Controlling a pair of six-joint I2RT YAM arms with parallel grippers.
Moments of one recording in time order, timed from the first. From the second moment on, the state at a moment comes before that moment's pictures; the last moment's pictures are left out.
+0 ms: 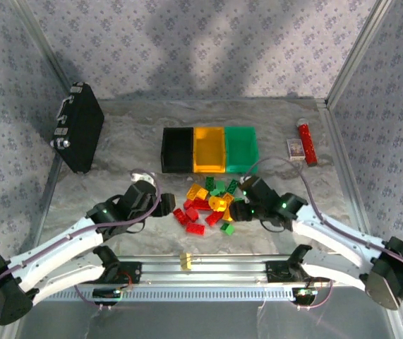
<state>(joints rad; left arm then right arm) -0.87 0.84 0.60 -0.55 -0.22 -0.75 0.87 0.96 0.63 -0.66 0.05 0.52</state>
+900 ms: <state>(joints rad) -0.89 0.74 0.58 -0.56 -0.24 -0.77 1.02 1.25 0.60 -0.46 0.08 0.52</state>
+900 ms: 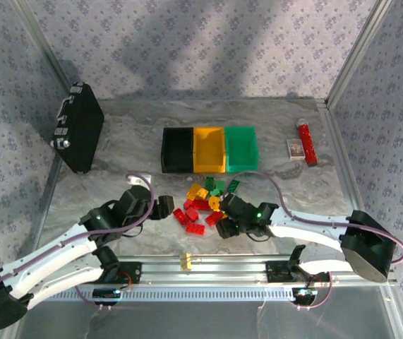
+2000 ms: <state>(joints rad) -0.89 0.68 0.54 -0.58 -0.28 -0.78 1.12 1.46 0.71 -0.42 0.16 0.58</state>
